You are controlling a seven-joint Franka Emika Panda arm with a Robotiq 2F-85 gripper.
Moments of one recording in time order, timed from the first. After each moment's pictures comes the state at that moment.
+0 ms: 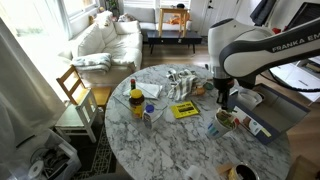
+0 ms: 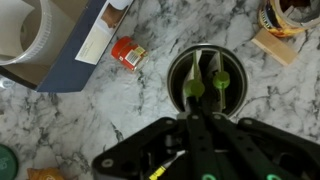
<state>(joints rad) -0.01 0.14 0.02 -2.08 -0.21 1.94 -0.21</state>
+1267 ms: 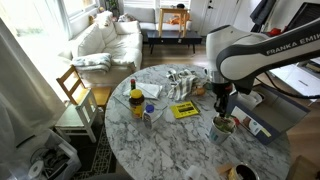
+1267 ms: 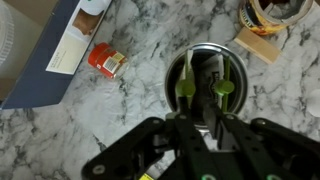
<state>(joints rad) -0.01 0.17 0.02 -2.09 -0.14 1.94 -0.17</state>
